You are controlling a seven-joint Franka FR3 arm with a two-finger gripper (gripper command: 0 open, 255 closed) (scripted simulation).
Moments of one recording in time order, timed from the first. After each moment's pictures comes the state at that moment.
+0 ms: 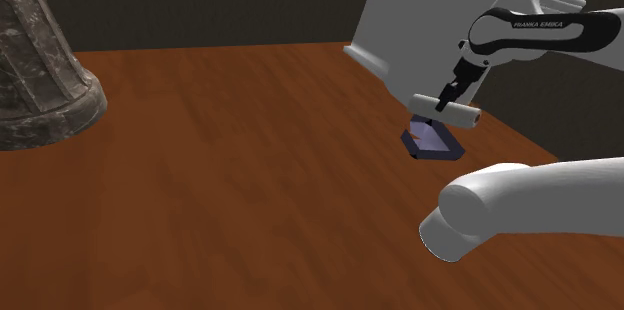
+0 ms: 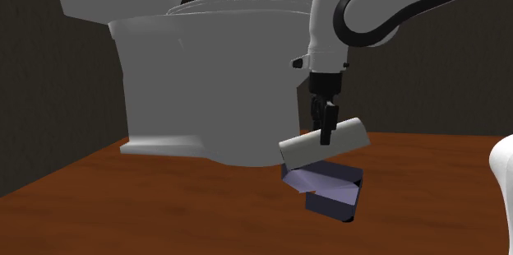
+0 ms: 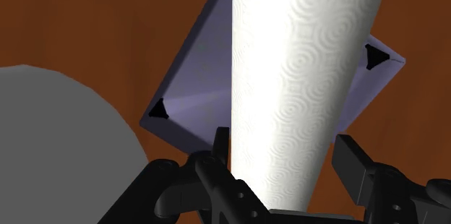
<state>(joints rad) -0.24 -0.62 -0.55 -2.50 -0.36 1.96 -0.58</state>
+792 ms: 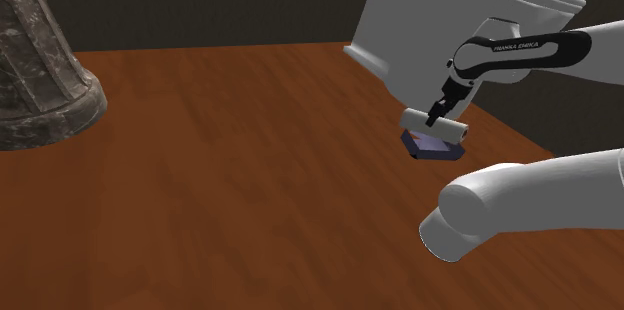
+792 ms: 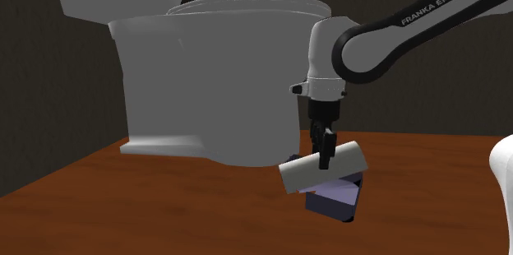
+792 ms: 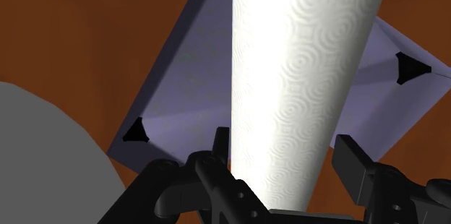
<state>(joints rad) -0.24 -0.55 -0.61 -2.62 -0.39 2.14 -0.57</state>
